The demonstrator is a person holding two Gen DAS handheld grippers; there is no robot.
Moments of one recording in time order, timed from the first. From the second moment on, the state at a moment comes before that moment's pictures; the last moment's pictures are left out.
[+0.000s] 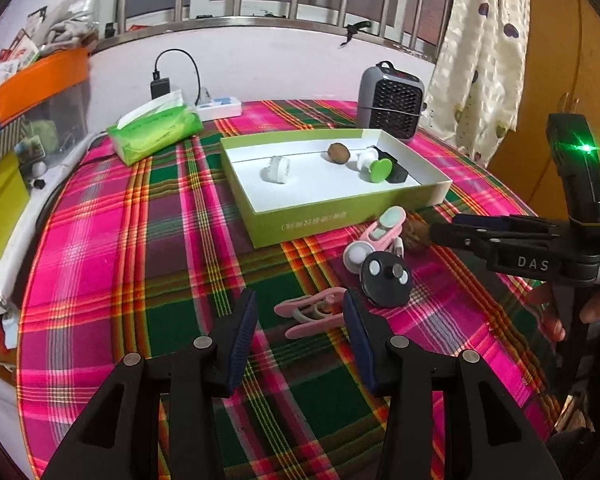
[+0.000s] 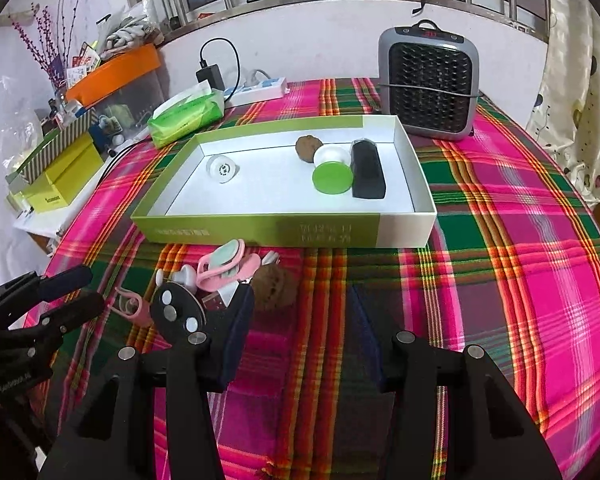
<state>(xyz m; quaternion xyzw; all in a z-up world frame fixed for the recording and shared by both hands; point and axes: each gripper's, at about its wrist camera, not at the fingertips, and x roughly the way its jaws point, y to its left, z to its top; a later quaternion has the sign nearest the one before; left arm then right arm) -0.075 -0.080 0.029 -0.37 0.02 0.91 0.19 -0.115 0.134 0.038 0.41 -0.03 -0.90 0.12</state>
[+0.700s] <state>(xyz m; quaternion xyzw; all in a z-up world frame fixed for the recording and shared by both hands) -0.079 -0.072 0.018 -0.39 0.07 0.90 0.19 -0.138 0.113 0.021 0.43 0.04 -0.89 0.10</state>
